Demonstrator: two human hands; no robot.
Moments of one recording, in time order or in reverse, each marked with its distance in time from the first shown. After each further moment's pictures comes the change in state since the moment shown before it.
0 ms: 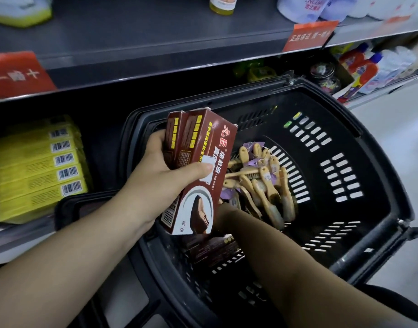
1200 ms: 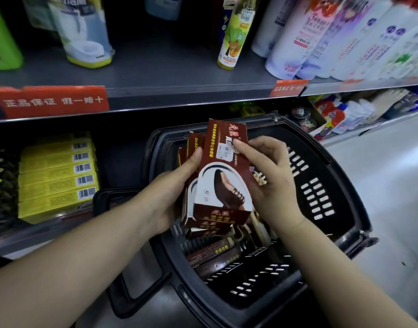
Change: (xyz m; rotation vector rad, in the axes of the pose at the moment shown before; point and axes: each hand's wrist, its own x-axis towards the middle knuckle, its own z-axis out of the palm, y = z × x) left_hand -0.035 0.027 -0.004 -0.331 -0.223 -0.397; right_hand -0.187 -0.043 -0.113 0.391 1.504 -0.239
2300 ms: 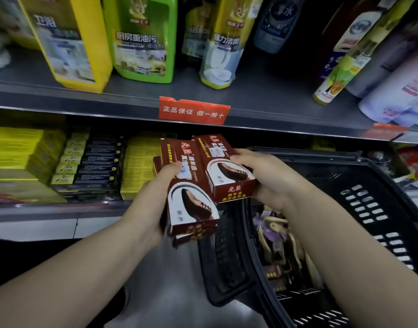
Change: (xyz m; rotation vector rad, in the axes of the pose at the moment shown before) left_hand -0.097 0.008 -0.104 -0.325 0.407 0.203; right_hand 0.092 -0.102 0.106 0.906 -0.735 1.010
